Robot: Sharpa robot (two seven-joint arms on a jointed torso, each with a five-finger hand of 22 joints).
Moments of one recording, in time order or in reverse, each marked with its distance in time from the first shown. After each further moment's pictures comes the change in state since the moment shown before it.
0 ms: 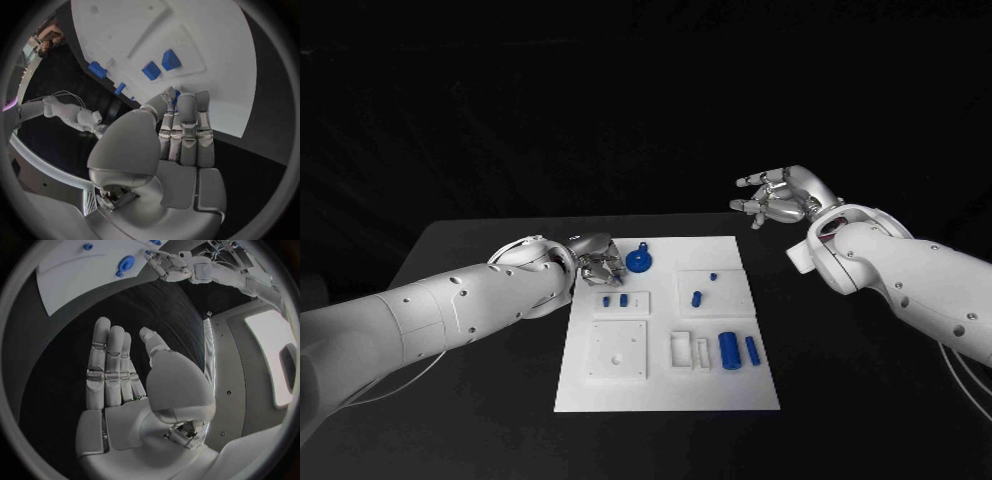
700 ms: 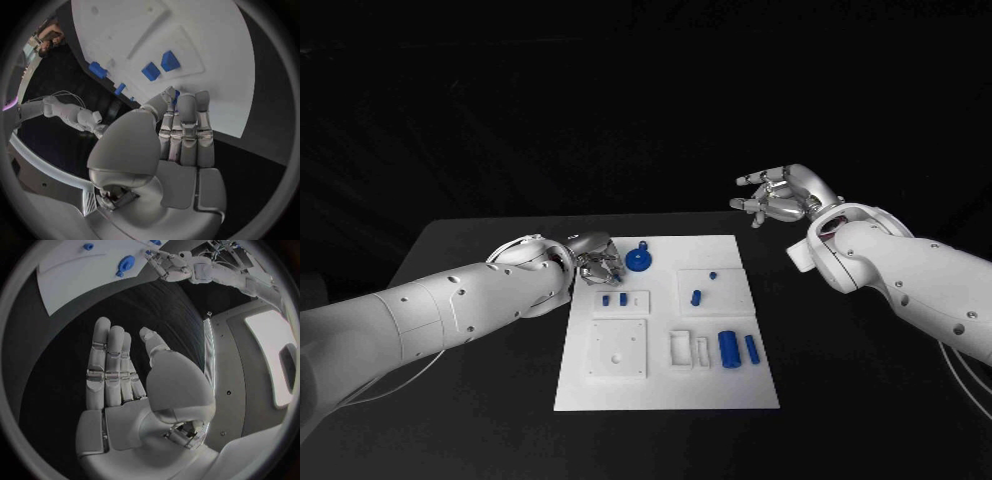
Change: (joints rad) left arm 0.000 -0.003 0.000 0.001 0.001 0.004 0.001; left_hand 0.000 0.000 0.003 -0.003 0.000 0.000 0.000 0.000 0.000 0.006 -0.002 0.004 0.001 0.000 0.000 0.000 0.000 0.000 0.000 0.000 0.004 0.000; right arm 0.000 -0.002 0.000 0.000 0.000 0.000 0.001; right_hand 0.000 0.000 0.000 0.000 0.000 0.000 0.000 0.000 0.000 0.000 0.000 0.000 0.000 0.000 0.000 0.000 0.000 0.000 0.000 0.000 0.000 0.000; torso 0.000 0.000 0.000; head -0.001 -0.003
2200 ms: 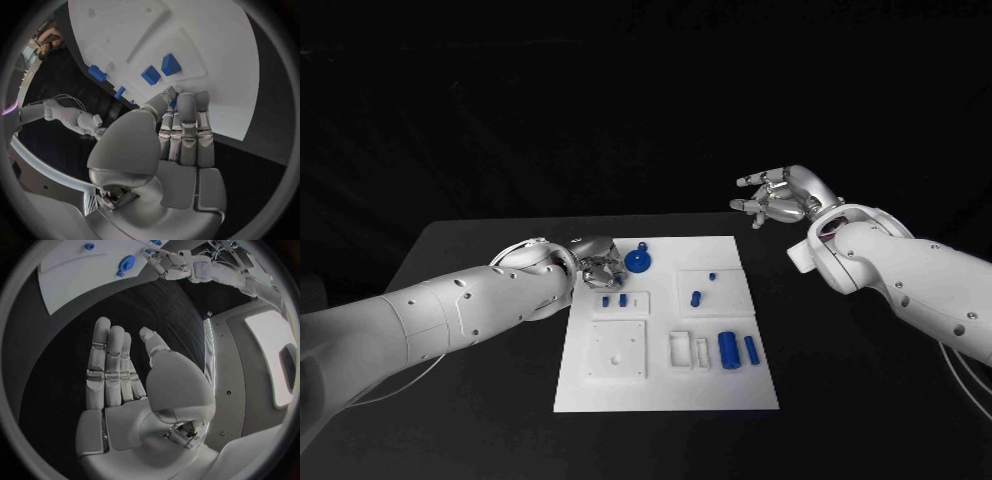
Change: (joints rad) left arm -0.004 0.019 -0.012 -0.017 -0.018 -0.002 0.006; left_hand 0.001 -0.001 -0.010 -0.009 0.000 0.000 0.000 0.000 0.000 -0.002 -0.001 0.000 0.002 0.000 0.000 -0.019 -0.003 0.004 -0.006 -0.006 0.004 0.000; right arm 0.000 -0.002 0.000 0.000 0.000 0.000 0.001; right_hand 0.000 0.000 0.000 0.000 0.000 0.000 0.000 0.000 0.000 0.000 0.000 0.000 0.000 0.000 0.000 0.000 0.000 0.000 0.000 0.000 0.000 0.000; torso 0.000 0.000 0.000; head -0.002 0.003
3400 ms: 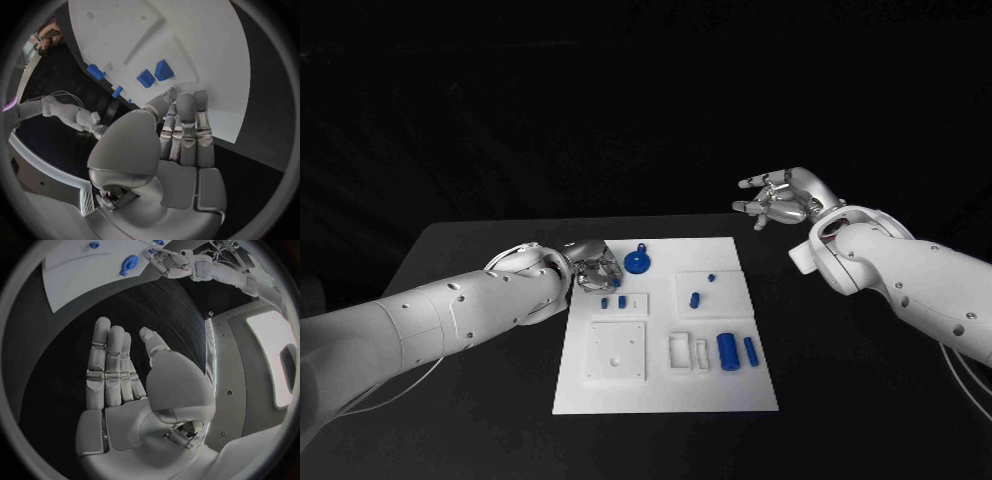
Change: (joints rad) left arm -0.007 -0.012 -0.006 -0.011 0.044 -0.007 0.004; left_hand -0.008 -0.047 -0.006 0.020 -0.005 -0.120 -0.009 0.000 -0.001 -0.156 0.050 0.004 -0.001 -0.010 0.024 0.000 -0.005 0.020 0.016 0.031 -0.064 0.000; right arm 0.000 -0.001 0.000 -0.016 0.004 0.001 0.003; right_hand 0.000 0.000 -0.003 -0.003 0.004 0.000 0.000 0.000 0.000 0.000 0.000 0.000 -0.002 0.000 0.000 0.000 0.000 0.000 0.000 0.000 0.004 -0.011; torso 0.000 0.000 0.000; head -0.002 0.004
